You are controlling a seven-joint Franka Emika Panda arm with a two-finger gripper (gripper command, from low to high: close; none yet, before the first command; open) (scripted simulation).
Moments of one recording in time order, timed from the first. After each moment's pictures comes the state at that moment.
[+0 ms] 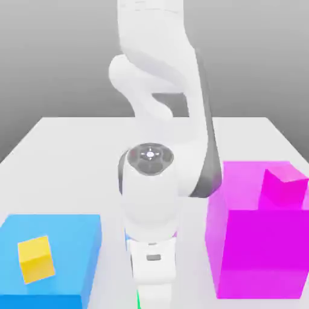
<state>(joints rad) -0.03 0.41 0.02 -2.43 -0.02 2.84 -0.86</state>
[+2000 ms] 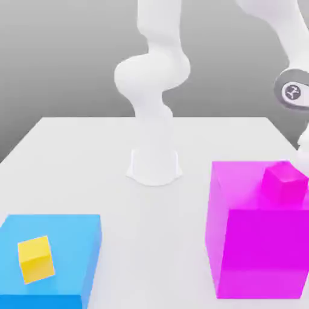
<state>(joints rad) 0.84 0.03 0.17 -2.61 0.06 2.54 0.97</state>
